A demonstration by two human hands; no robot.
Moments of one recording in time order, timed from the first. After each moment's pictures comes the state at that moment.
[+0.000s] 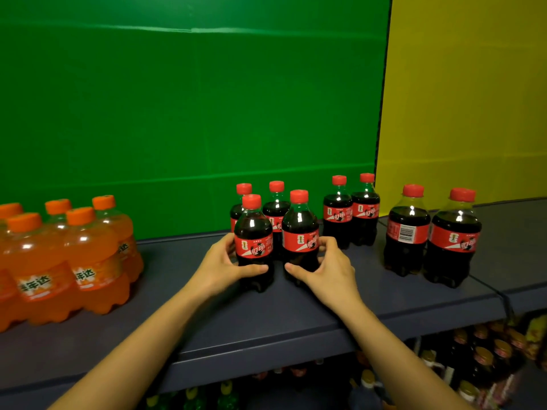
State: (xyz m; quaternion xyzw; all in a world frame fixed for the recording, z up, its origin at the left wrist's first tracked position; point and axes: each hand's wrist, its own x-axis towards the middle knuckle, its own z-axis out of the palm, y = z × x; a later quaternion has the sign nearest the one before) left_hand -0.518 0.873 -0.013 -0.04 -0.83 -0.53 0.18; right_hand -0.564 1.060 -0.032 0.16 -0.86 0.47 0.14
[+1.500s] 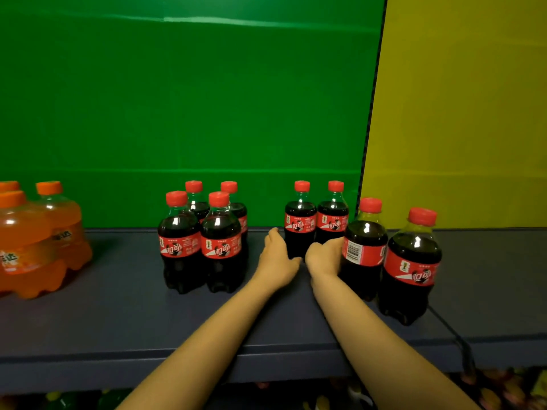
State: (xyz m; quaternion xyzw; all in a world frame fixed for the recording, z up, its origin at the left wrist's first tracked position) left_hand -0.635 1.040 -0.023 0.12 -0.89 -0.40 0.19; right_hand -0.665 1.117 -0.010 -0.02 -0.74 0.67 0.07
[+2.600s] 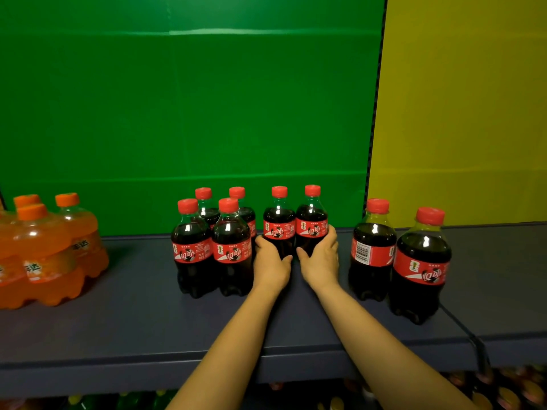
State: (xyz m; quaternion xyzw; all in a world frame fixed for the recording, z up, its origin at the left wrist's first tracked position) left_hand -0.634 1.022 -0.033 0.20 -0.84 -0.43 0.26; right_hand -0.669 1.101 -0.032 0.11 -0.83 0.53 0.11
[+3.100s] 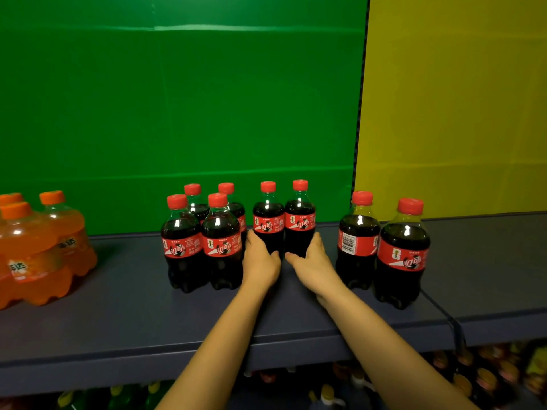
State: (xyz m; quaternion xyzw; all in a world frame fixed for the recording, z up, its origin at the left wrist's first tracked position) left_hand -0.620 1.027 -0.031 0.18 -0.83 -0.45 0.27; right_hand -0.642 1.126 -0.028 0.20 -0.80 0.56 -0.02
